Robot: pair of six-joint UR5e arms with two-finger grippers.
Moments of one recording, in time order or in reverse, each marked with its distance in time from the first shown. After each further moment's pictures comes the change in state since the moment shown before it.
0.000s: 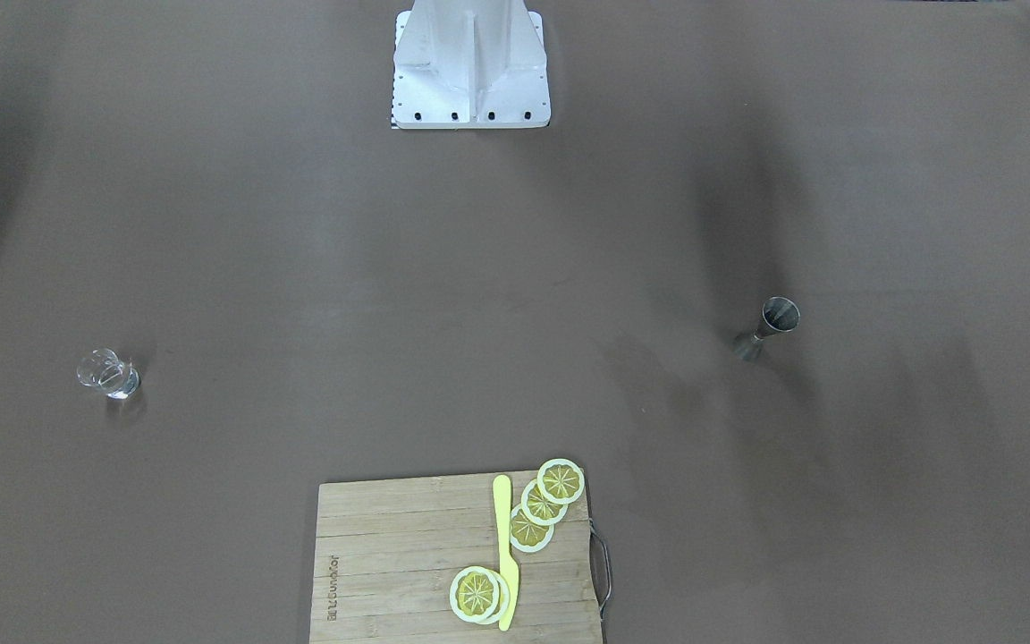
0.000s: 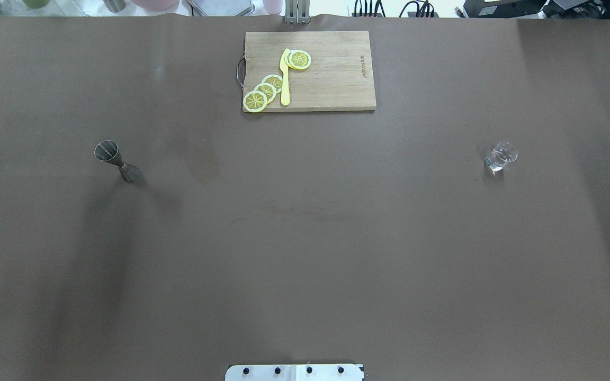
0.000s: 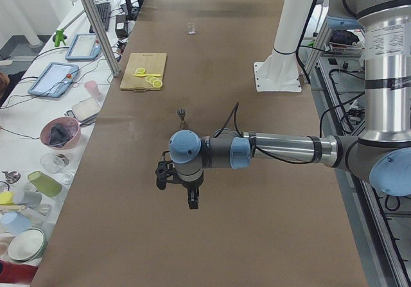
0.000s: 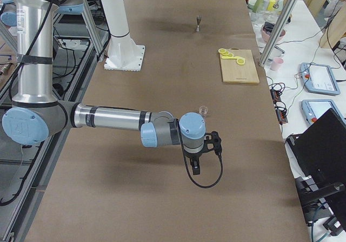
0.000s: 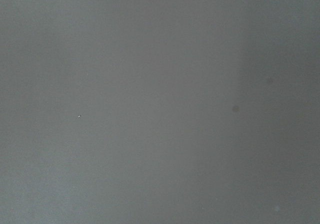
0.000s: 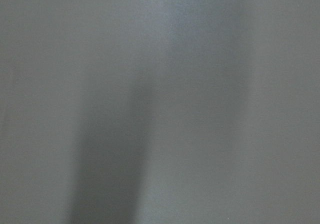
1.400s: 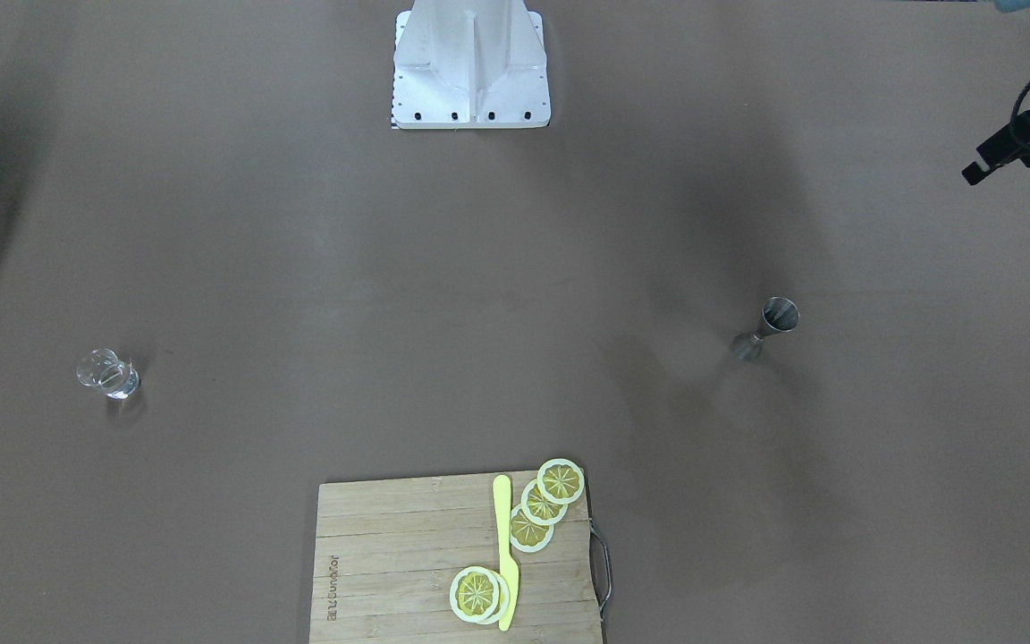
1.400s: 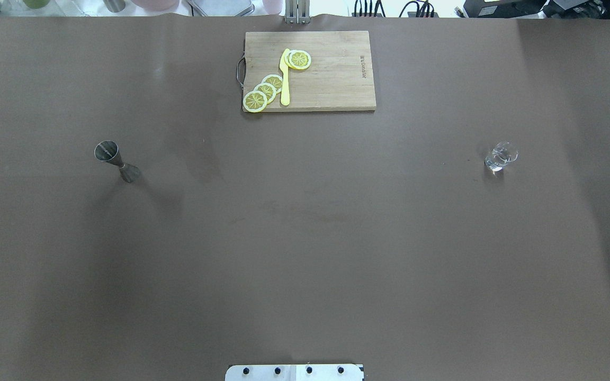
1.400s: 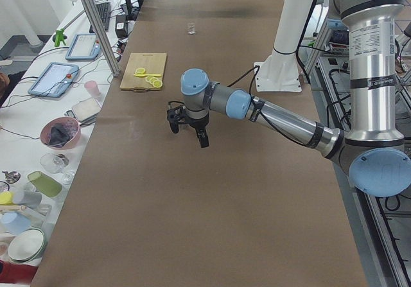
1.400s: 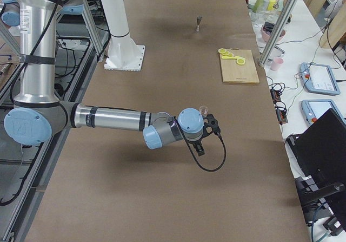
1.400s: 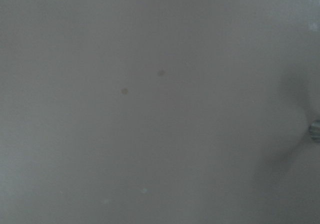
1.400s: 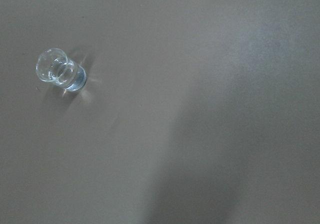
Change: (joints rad) left arm 0.360 -0.020 -0.361 -0.012 -0.019 -0.796; right arm -0.117 -0.027 -0.008 0.330 0.175 0.036
